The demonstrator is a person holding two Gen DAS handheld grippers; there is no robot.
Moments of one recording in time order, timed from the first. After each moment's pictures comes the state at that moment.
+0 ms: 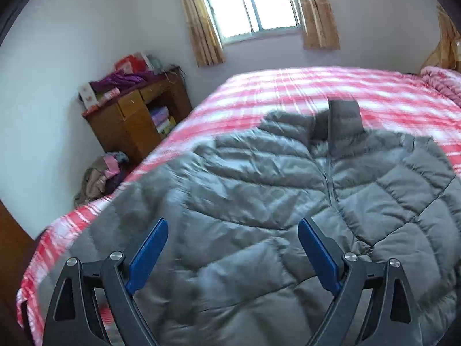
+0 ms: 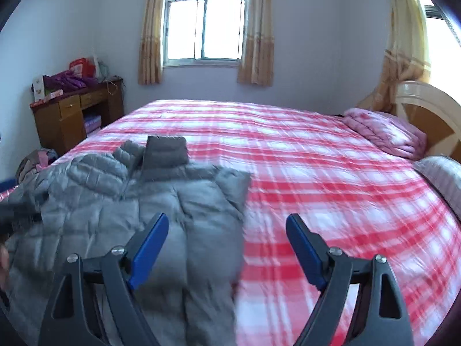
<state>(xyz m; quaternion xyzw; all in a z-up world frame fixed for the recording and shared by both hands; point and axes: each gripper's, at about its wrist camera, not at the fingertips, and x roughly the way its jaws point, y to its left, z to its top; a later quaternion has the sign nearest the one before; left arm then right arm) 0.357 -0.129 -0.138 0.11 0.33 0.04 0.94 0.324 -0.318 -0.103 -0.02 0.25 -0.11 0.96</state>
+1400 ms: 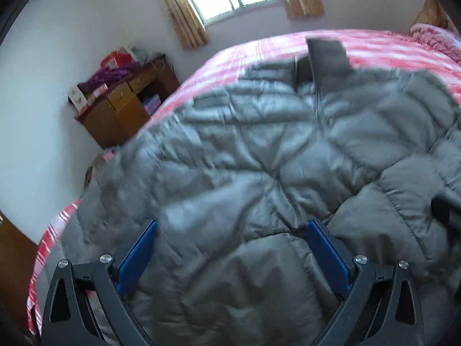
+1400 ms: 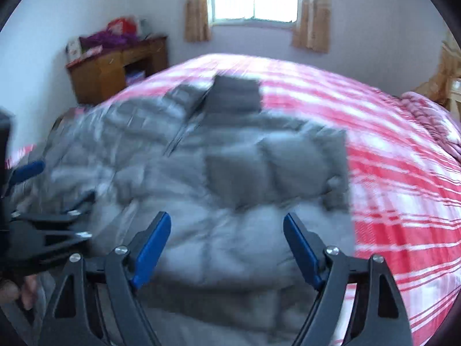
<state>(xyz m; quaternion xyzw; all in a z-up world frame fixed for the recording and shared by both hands) 0.339 -0.141 -0.195 0.17 0.38 0.04 0.91 0.355 -0.258 -0.167 -0.04 0.37 0.02 0.93</state>
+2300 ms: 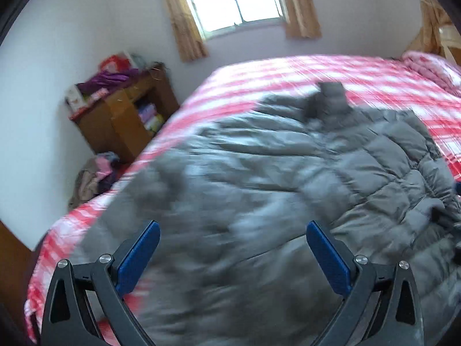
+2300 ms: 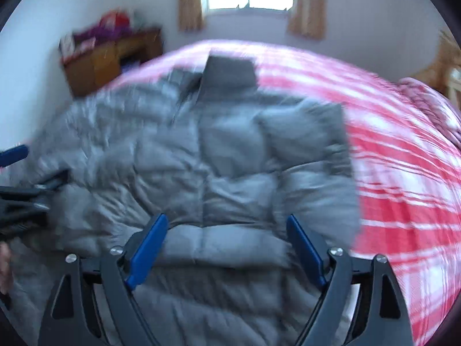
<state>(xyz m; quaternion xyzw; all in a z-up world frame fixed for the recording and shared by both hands) 0.297 -0.070 -0.116 0.13 0.34 0.01 0.93 0.338 -0.273 -0.169 0.00 0.37 -0.01 0.93</state>
